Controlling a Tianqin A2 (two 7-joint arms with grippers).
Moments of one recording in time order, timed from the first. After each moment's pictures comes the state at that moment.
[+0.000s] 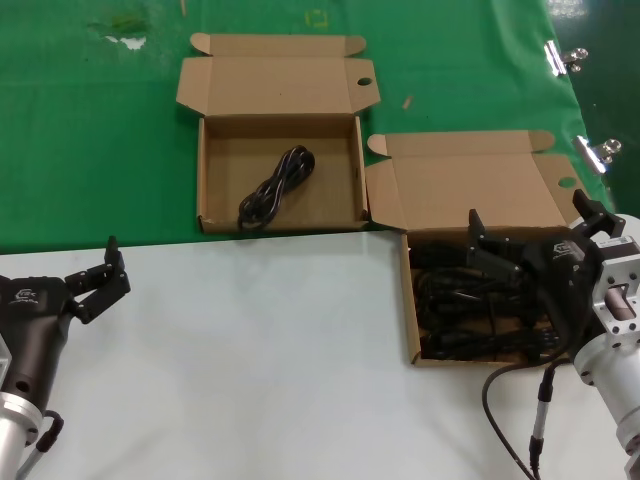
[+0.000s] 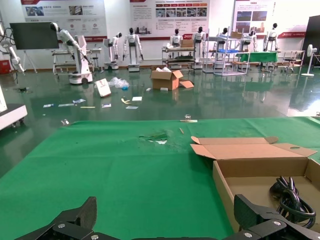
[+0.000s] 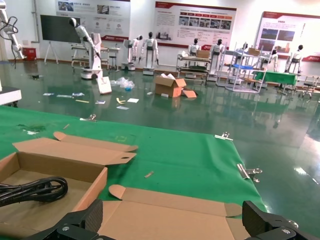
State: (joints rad) left arm 0.00 -0.30 1.60 -1.60 -1.80 0.00 0.00; right arm 0.04 0.29 -1.61 1.55 1.80 -0.03 -0.05
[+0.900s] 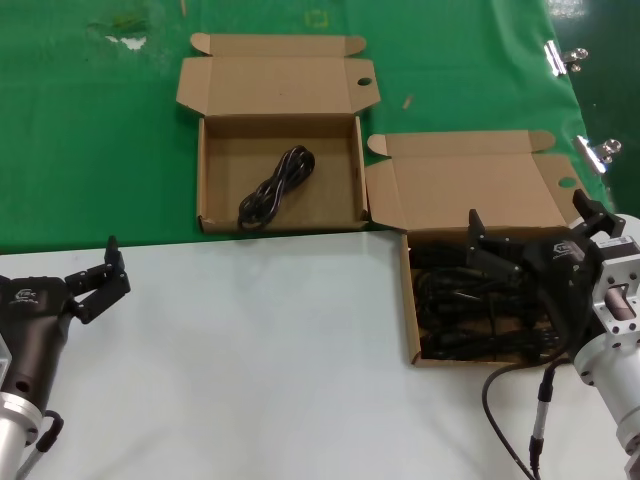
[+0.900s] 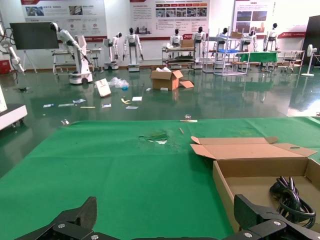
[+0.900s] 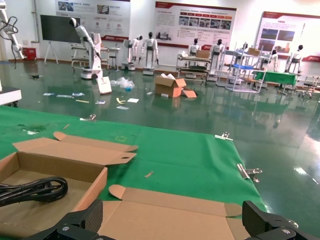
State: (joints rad) left arm 0.00 -0.30 1.60 -1.60 -1.80 0.00 0.00; right arm 0.04 0.29 -1.61 1.55 1.80 -0.03 -0.05
